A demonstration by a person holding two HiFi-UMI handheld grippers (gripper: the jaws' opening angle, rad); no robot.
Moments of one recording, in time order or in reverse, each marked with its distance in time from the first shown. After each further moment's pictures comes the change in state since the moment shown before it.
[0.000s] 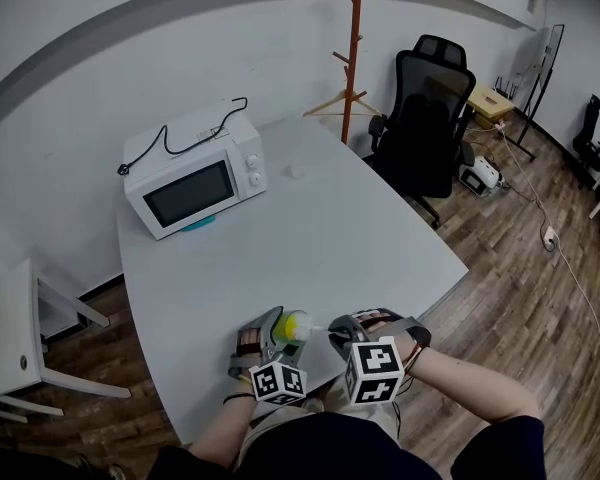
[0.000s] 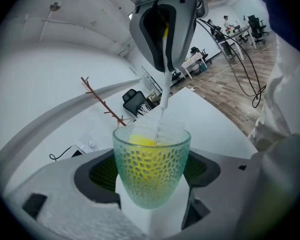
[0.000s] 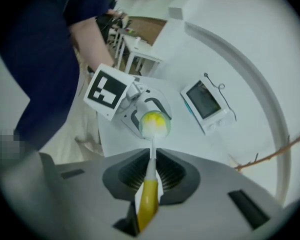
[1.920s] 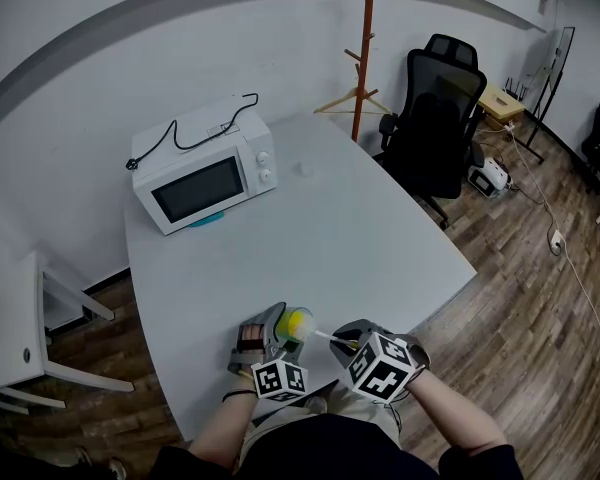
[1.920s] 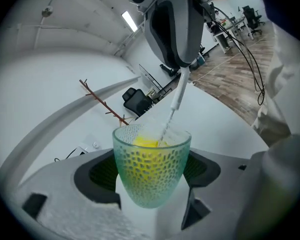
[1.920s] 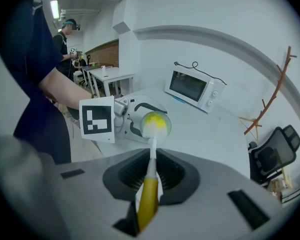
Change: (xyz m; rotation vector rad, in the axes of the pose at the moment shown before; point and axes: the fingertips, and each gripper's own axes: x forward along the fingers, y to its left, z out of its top) left arm -0.002 0.012 -0.010 0.063 0.029 0.024; right arm 0.003 0.004 0.009 0.511 -0.121 0.080
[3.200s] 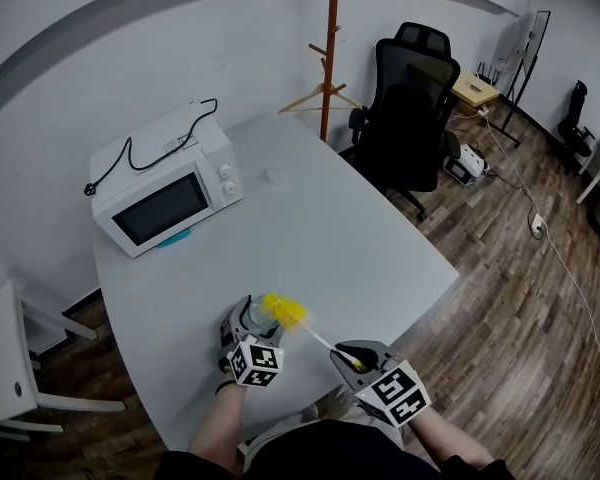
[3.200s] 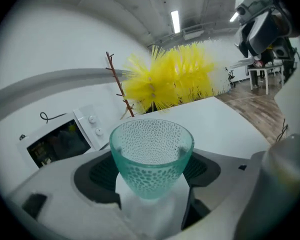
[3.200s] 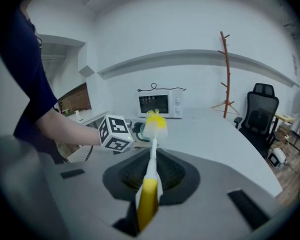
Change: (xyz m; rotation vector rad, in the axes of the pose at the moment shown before) left arm 0.081 0.032 -0.026 -0.429 -0.014 -0.028; right arm -0.030 -0.045 -0.033 0.449 -0.360 -0.156
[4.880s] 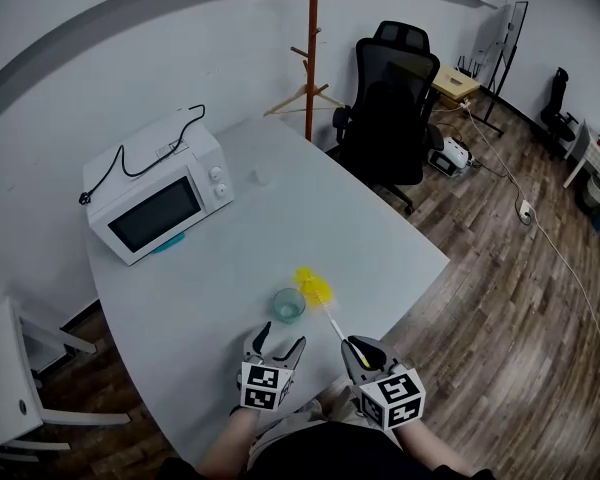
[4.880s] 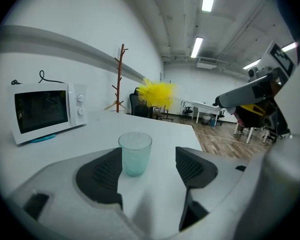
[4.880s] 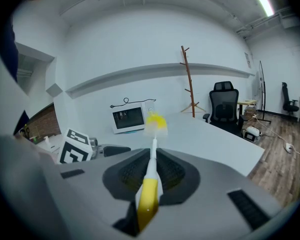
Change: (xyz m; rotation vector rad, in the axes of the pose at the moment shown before) left arm -0.056 -0.064 0.021 -0.377 -0.077 -0.255; right arm -0.023 -0.012 -0.008 0.271 -0.171 -0.314
